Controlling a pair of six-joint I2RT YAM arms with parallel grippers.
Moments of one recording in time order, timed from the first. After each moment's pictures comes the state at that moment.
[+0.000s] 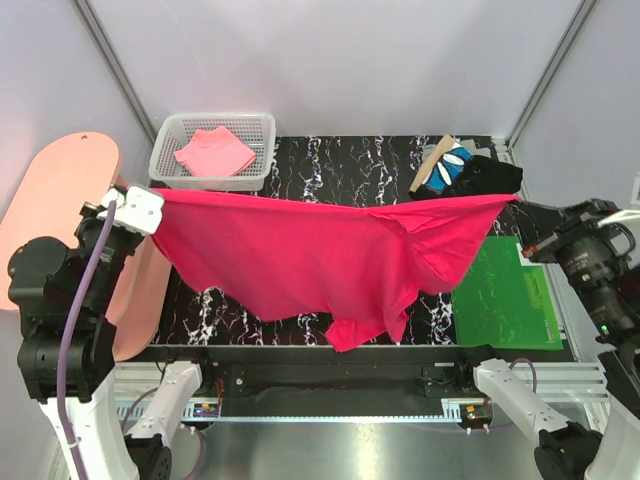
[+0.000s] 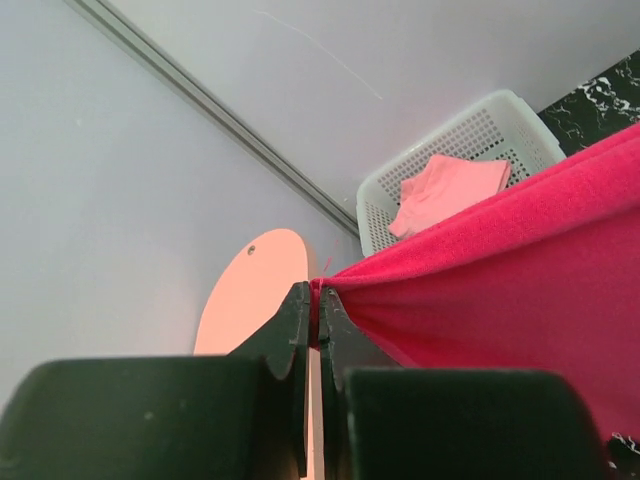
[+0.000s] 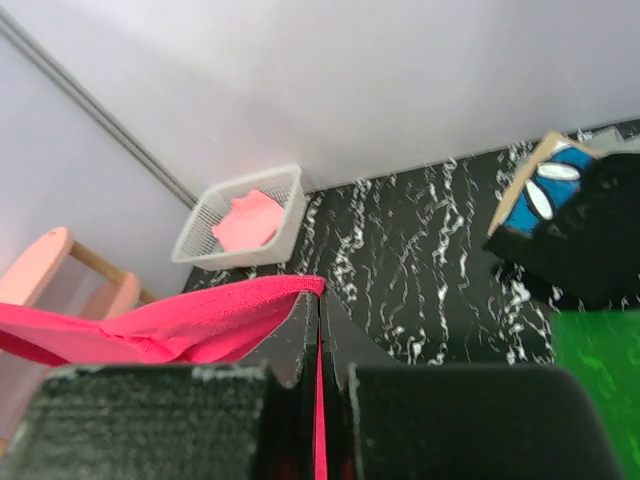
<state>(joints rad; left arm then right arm) 0.03 0.72 1.58 -0.84 0.11 0.71 0.26 0.77 1.81 -0.99 0.03 0.48</state>
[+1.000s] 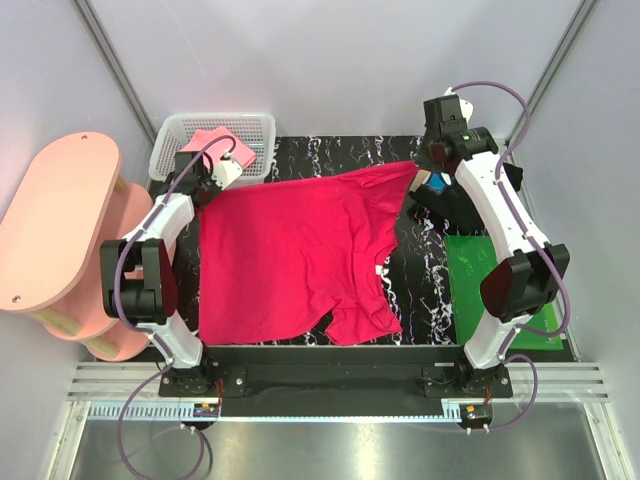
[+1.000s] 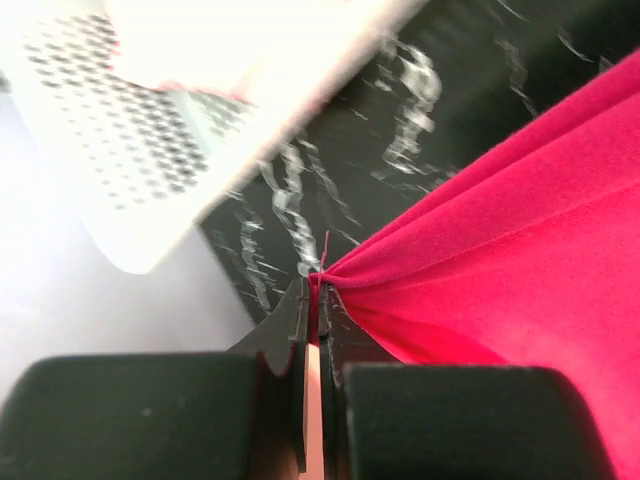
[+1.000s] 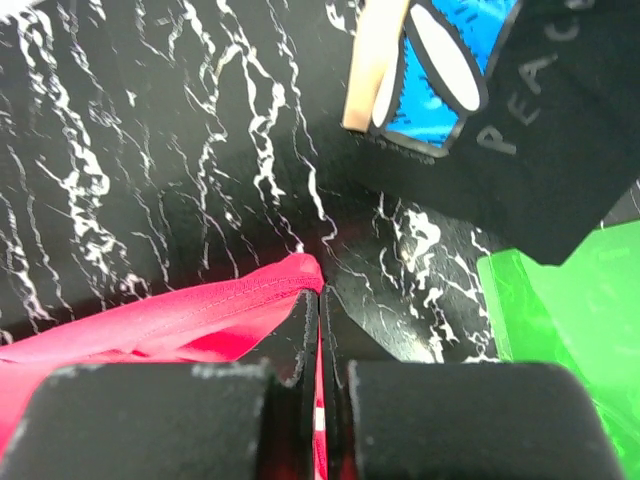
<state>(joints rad) 0.02 1.70 1.23 -0.29 -0.07 0.89 0.26 1.76 1.86 -0.90 0.29 0.51</state>
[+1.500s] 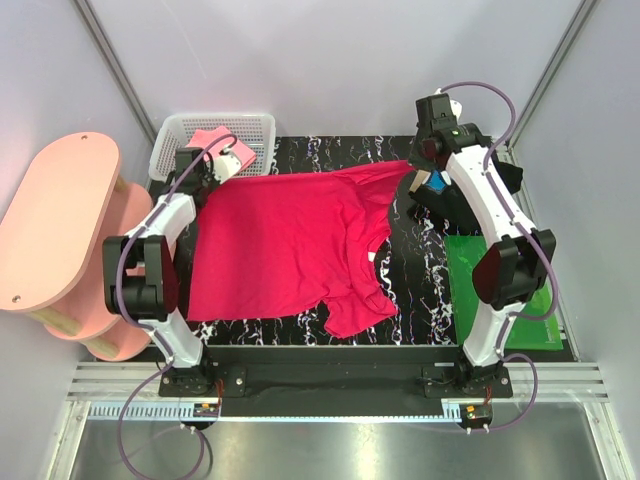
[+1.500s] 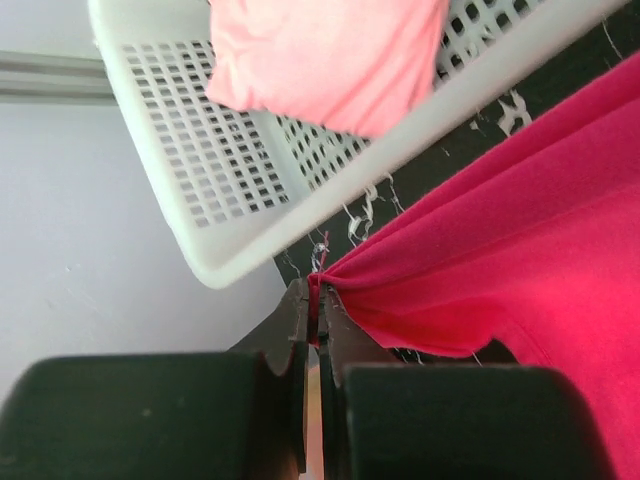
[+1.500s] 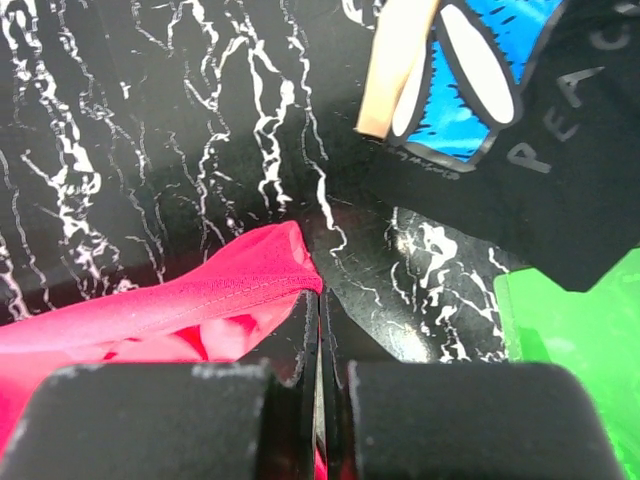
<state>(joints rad) 0.02 1.74 1.26 -0.16 -0.14 0.94 0.26 1.87 1.93 -0.89 0.27 0.49</state>
